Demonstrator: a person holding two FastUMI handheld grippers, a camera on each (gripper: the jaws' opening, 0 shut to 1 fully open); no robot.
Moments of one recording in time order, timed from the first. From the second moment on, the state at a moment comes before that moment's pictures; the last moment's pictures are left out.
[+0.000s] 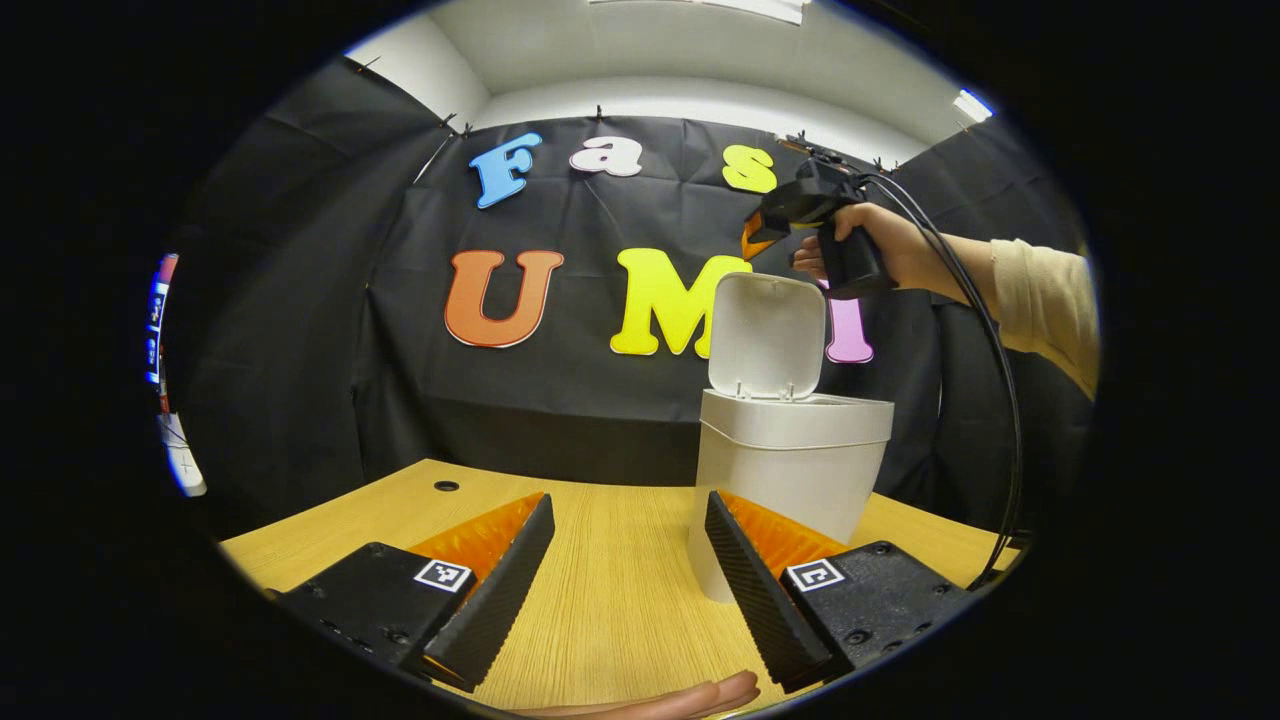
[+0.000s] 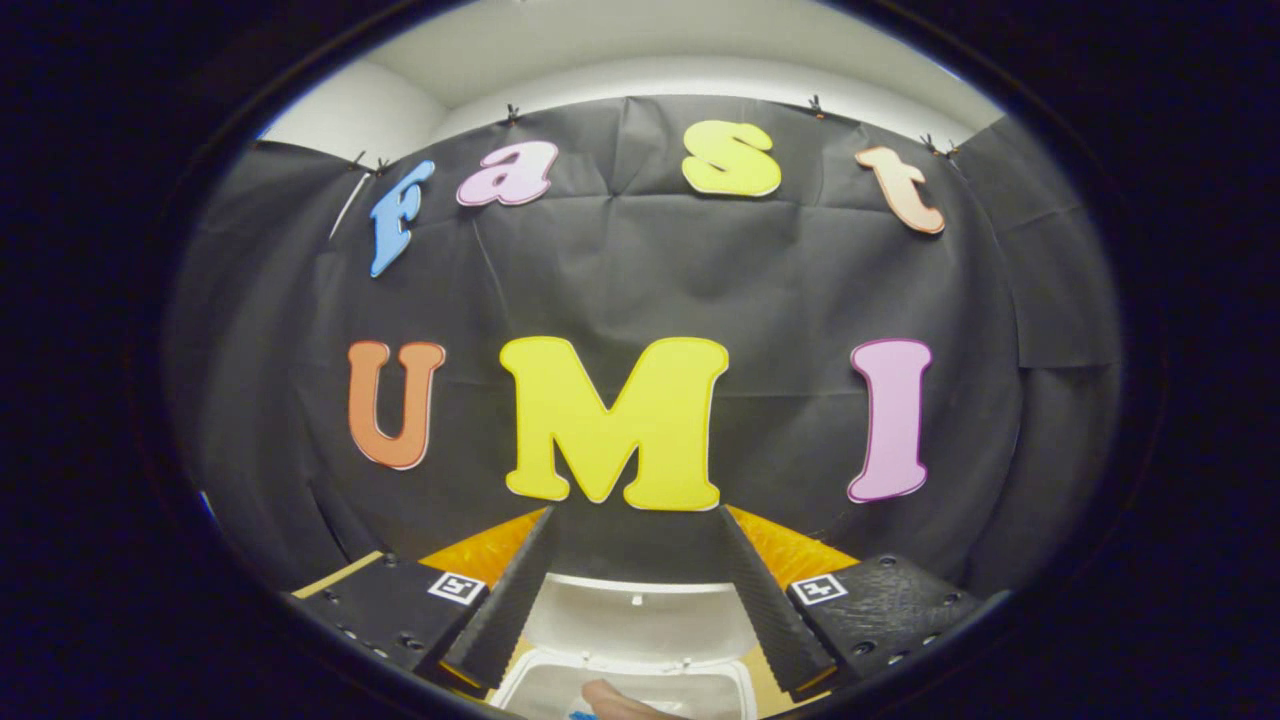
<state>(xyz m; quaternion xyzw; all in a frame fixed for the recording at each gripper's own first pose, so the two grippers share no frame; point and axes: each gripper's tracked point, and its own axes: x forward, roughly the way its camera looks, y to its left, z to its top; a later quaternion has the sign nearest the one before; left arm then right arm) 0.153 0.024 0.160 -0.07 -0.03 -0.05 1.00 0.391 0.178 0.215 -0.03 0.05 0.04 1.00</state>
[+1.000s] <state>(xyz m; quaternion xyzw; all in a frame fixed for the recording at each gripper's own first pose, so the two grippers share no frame) 0.139 0.003 0.180 -0.04 -0.06 -0.05 1.00 0.329 0.159 0.141 -0.04 0.18 0.05 0.98</state>
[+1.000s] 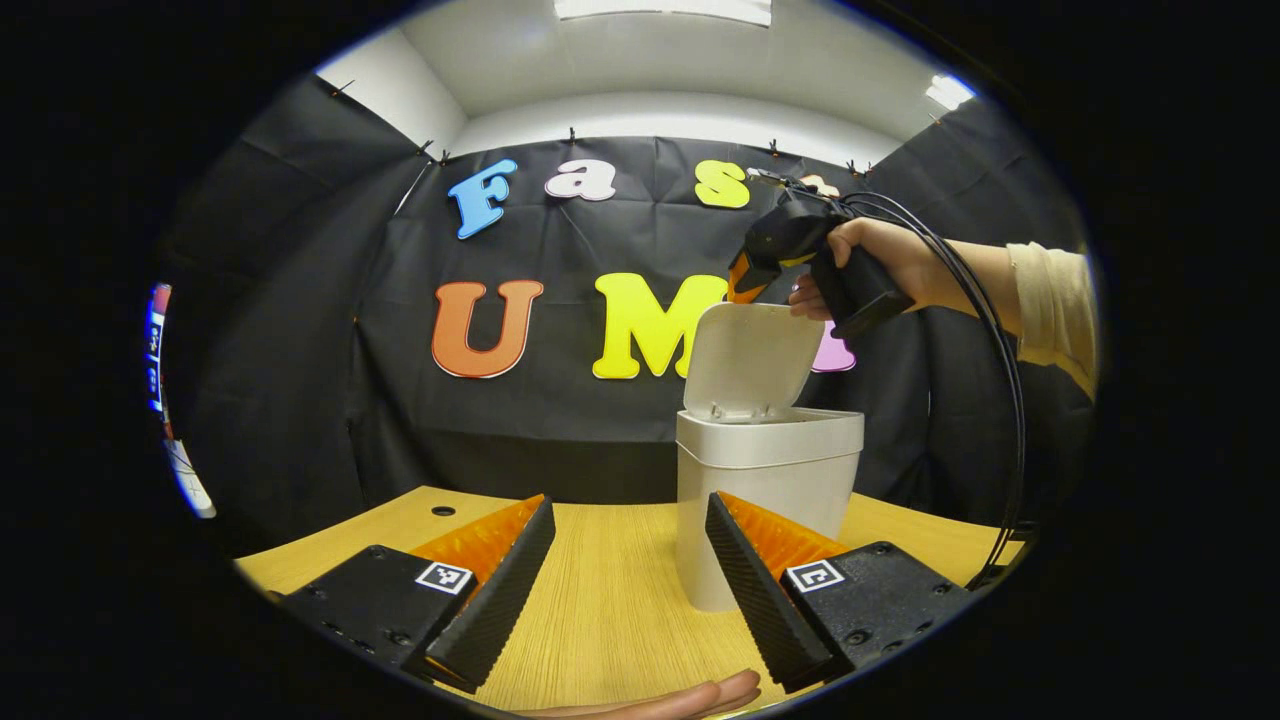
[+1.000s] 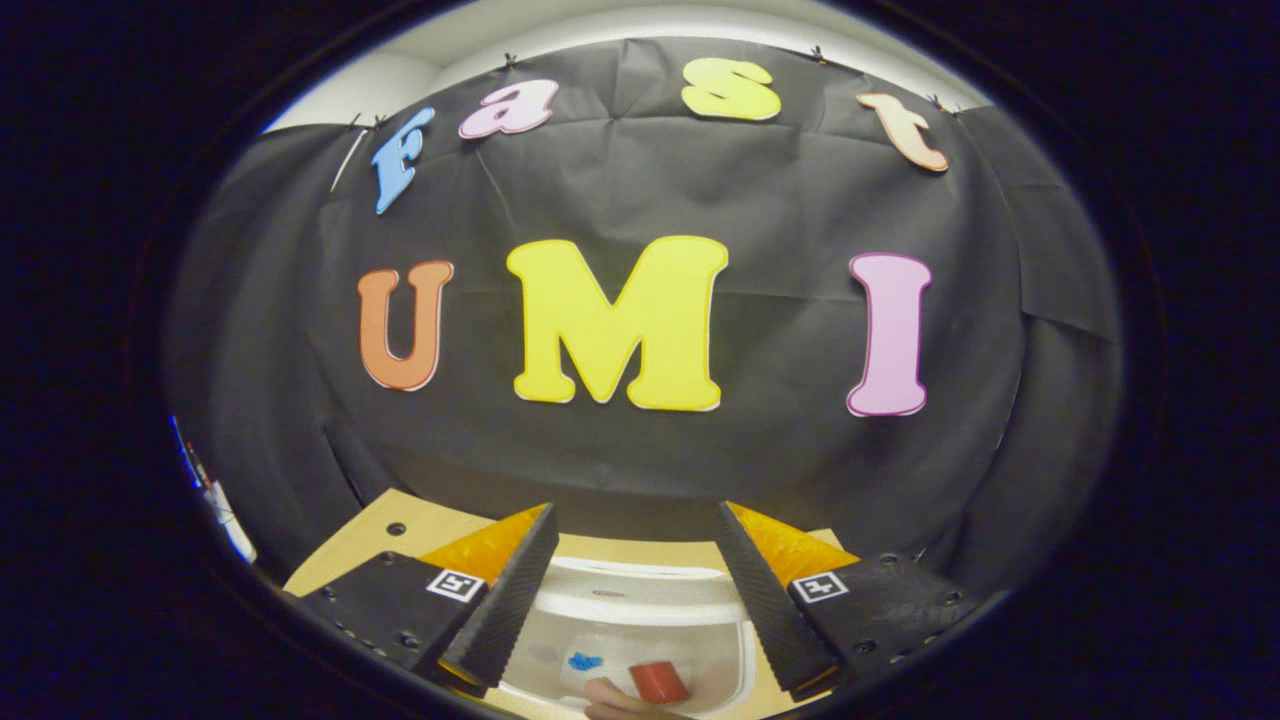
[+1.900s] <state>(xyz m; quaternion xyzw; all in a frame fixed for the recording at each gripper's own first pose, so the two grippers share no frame) 0.149 0.011 0.168 -0.07 -0.04 -0.05 1.00 0.279 0.149 0.022 -0.05 0.38 0.03 0.92</state>
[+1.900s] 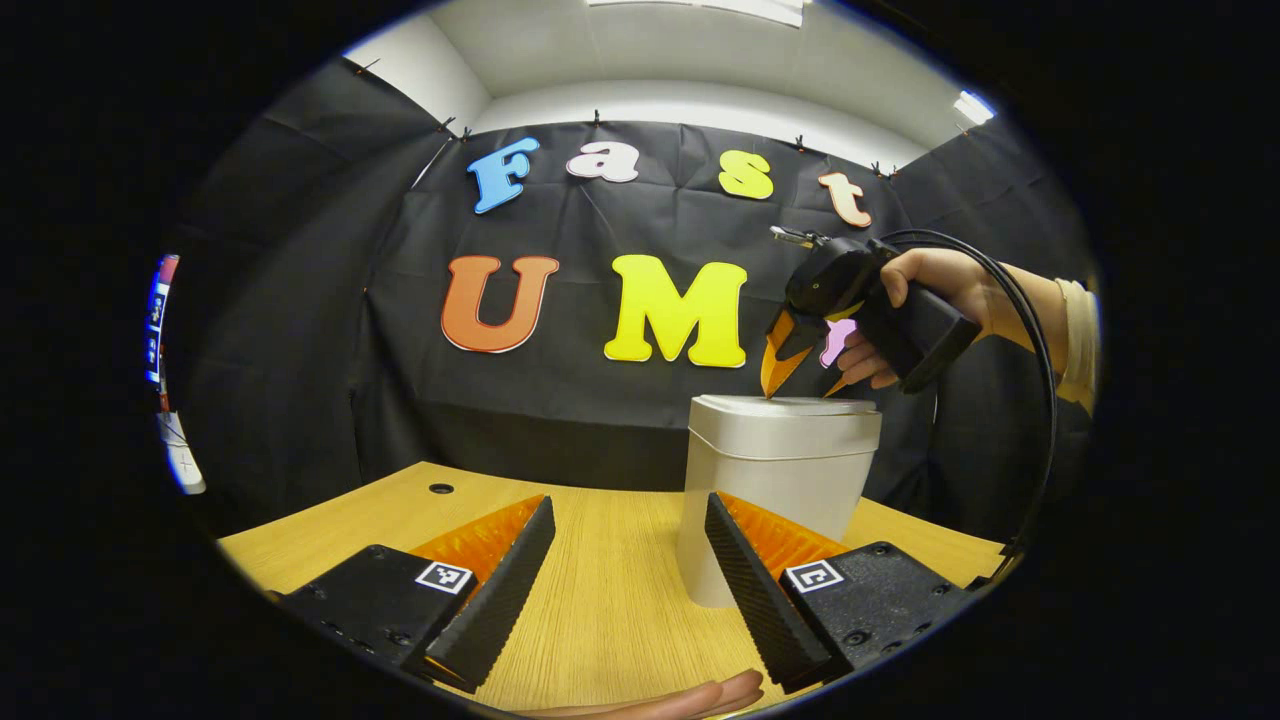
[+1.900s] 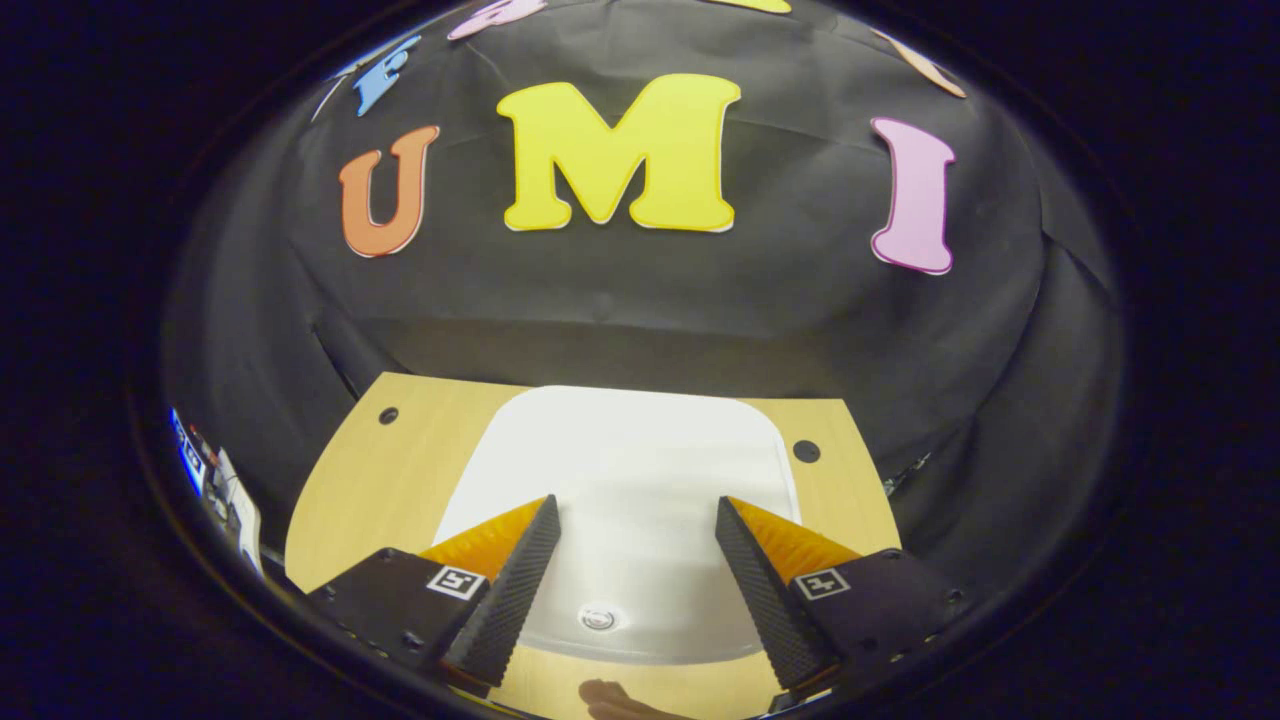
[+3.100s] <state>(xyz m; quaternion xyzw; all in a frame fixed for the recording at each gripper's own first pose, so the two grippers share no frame) 0.134 0.035 0.189 -0.07 -0.06 -0.02 1.00 0.222 0.144 0.010 -0.01 0.18 0.00 0.98</state>
